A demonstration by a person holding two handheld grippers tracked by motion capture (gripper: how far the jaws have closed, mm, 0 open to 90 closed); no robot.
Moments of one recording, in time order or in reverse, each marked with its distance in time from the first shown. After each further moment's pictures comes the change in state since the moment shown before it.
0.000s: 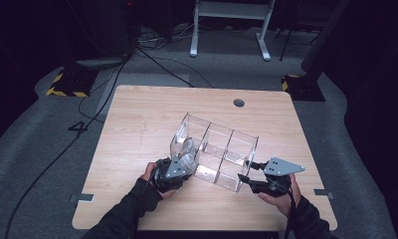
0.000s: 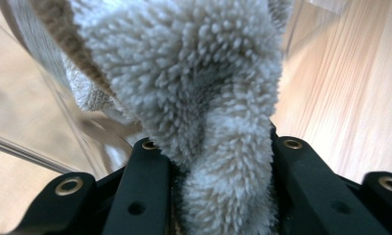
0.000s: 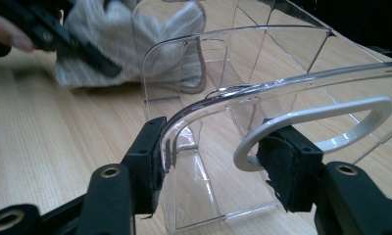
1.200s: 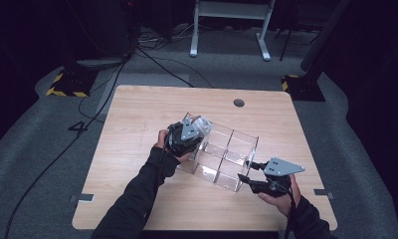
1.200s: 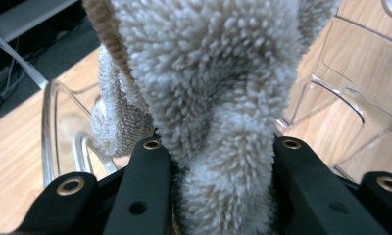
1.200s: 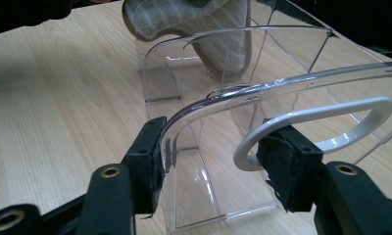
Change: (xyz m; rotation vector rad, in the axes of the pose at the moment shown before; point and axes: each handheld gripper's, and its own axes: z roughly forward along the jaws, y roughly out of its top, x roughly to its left) left arm 0.047 0.076 0.022 -0.047 0.155 -0.043; right arm 0.000 -0.001 0.000 -0.004 -0.002 0.002
